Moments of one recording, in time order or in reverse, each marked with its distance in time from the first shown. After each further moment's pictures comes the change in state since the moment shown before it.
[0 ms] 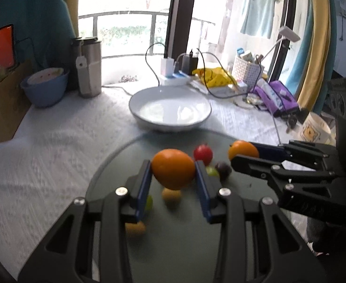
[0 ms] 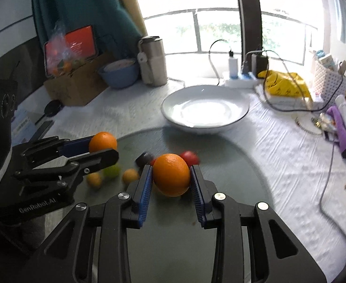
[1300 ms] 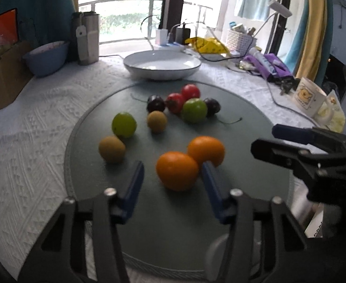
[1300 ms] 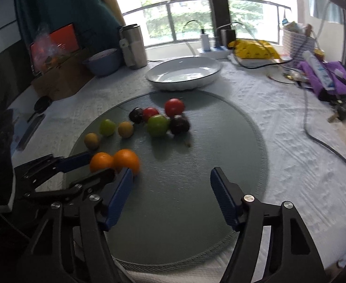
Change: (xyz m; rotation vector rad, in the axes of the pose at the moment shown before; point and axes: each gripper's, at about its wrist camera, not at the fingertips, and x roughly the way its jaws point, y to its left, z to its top) left arm -0.010 -0.019 -0.082 0.010 0.098 0.015; right arm -0.027 0.017 -0.073 0.121 0.049 -0.073
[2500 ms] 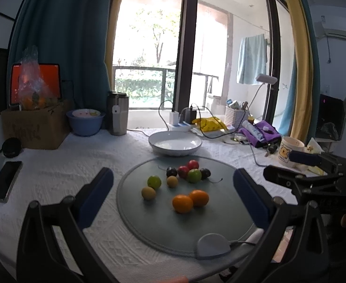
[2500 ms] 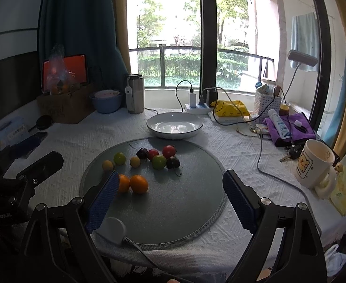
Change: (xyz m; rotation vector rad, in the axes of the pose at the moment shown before) left arm -0.141 -0.004 -0.021 -0.014 -0.466 0.059; right arm -0.109 0.044 -0.019 -0.093 -0.301 -0.184
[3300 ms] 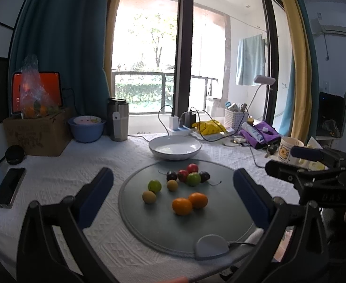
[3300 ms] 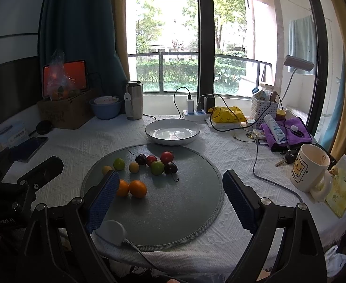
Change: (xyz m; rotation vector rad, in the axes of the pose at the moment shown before) left arm -0.013 -0.013 0.004 0.036 -0.032 0.012; right arm -0.013 -0.003 0.005 0.004 -0.035 -0.009
